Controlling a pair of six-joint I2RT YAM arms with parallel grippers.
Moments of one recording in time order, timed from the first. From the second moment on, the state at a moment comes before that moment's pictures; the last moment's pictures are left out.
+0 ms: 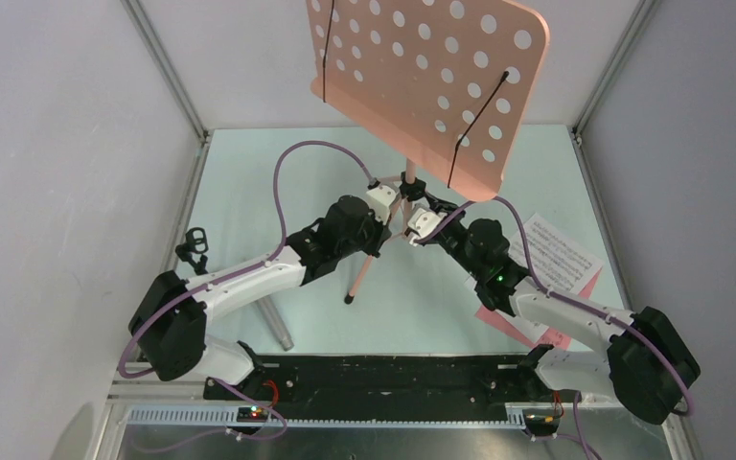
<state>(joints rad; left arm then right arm) -0.81 1.42 0.95 -0.04 -0.07 -0.09 0.71 1.17 0.60 0.59 0.02 -0.76</state>
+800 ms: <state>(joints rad) -0.81 1.42 0.95 -0.04 -0.09 -0.10 0.80 1.22 0.60 0.75 0.15 -0.85</state>
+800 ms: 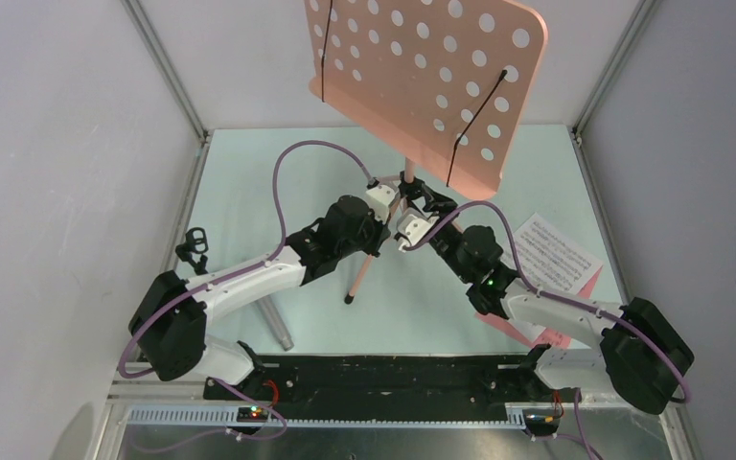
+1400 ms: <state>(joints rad) -0.81 1.42 0.95 -0.04 -0.09 -0.10 0.81 1.24 0.61 0.75 0.21 -0.68</state>
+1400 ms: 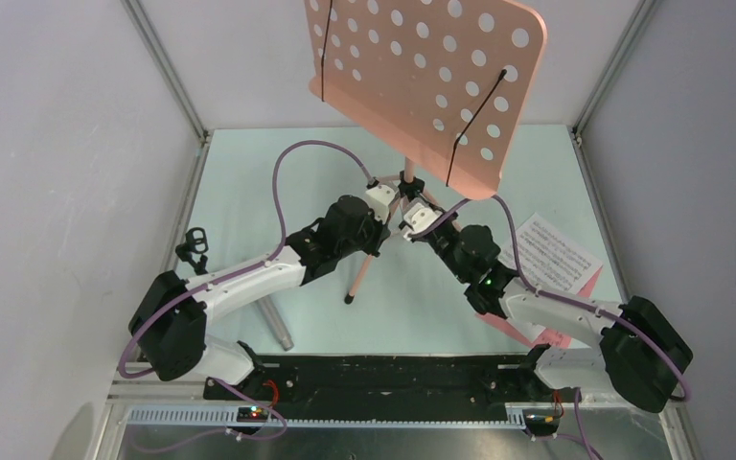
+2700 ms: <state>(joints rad) -0.79 1.43 0.96 -0.04 -0.12 -0.10 0.57 1.21 0.63 0.49 0.05 1.79</state>
